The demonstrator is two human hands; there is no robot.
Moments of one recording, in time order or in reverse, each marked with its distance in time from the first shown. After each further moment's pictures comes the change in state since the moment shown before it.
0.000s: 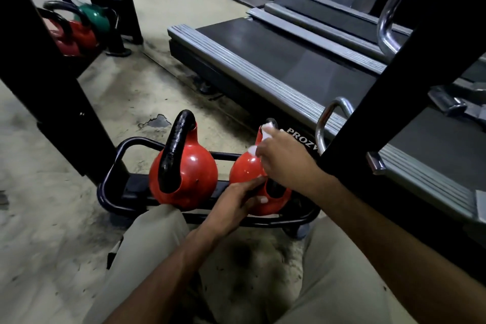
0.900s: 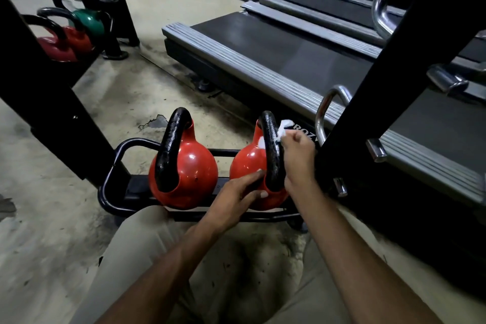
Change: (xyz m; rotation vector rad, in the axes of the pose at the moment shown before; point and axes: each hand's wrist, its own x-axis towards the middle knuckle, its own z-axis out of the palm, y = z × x) left_hand 0.000 -0.001 -0.002 0.005 -0.030 -0.039; right_hand -0.002 -0.011 0.038 1.510 0.591 1.043
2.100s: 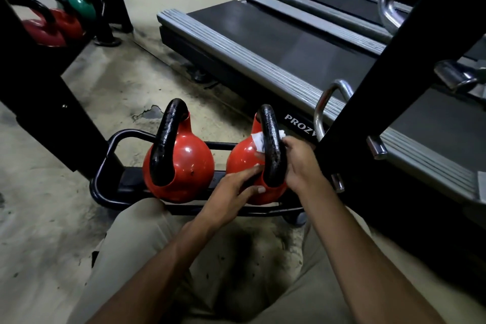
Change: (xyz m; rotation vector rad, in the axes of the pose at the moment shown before) left_hand 0.002 -0.004 0.002 -0.031 0.037 0.041; right_hand -0.014 -0.015 -0.014 0.246 -0.261 0.386
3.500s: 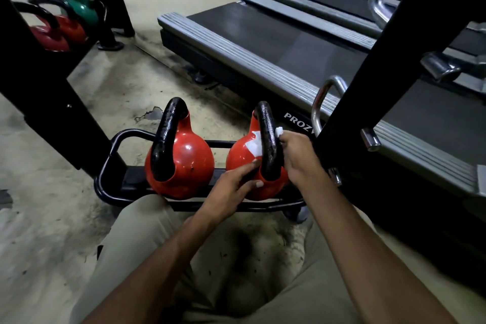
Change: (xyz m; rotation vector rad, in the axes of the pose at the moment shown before) left_hand -0.005 0.000 0.002 0.020 -0.002 -0.063; right_hand -0.001 0.001 -0.004 -0.233 0.116 -0.126
